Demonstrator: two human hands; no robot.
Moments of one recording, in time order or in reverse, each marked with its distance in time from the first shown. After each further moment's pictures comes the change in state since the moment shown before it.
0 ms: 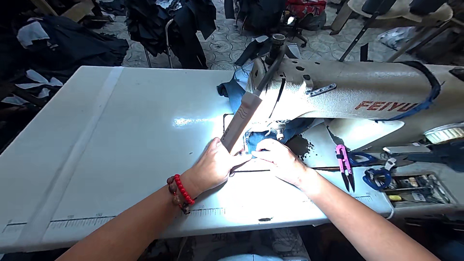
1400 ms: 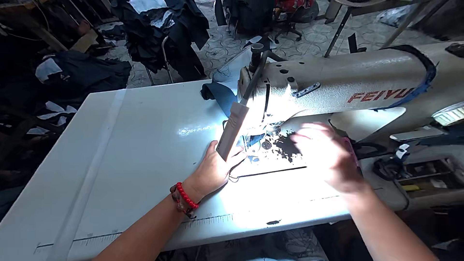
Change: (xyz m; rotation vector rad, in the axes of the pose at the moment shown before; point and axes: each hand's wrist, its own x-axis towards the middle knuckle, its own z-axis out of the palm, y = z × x) left_hand -0.002 -0.011 -0.003 -0.016 0.026 -0.022; right_hand -0.034 -0.018 -0.062 -0.416 0.396 0.103
